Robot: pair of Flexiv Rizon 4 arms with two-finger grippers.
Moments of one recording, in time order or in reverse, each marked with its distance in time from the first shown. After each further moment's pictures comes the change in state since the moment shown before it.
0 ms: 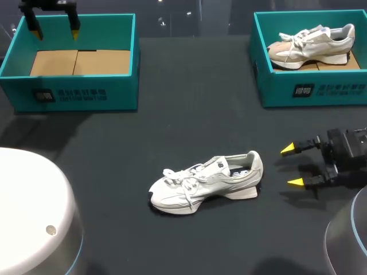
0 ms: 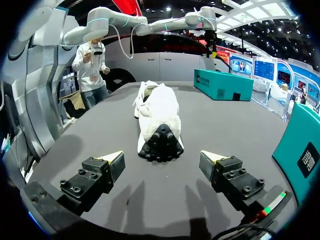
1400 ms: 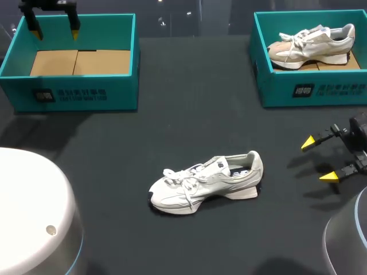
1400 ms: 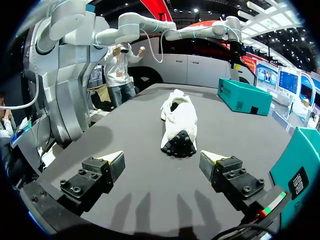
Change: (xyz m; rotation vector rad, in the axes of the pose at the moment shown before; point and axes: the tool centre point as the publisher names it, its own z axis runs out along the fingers) left arm 0.000 0.000 0.000 0.000 0.000 0.000; right arm 0.015 0.012 -0.067 -0.005 0.225 -0.132
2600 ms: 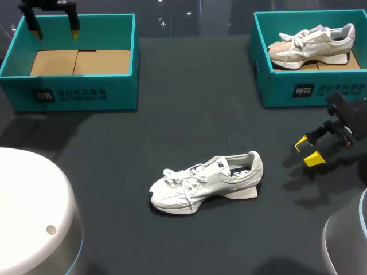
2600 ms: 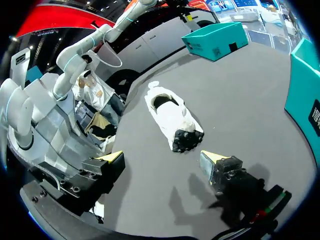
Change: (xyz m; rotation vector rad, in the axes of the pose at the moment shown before) left arm 0.000 0.000 0.000 0.000 0.000 0.000; right arm -0.010 0.036 0.010 0.152 0.028 0.642
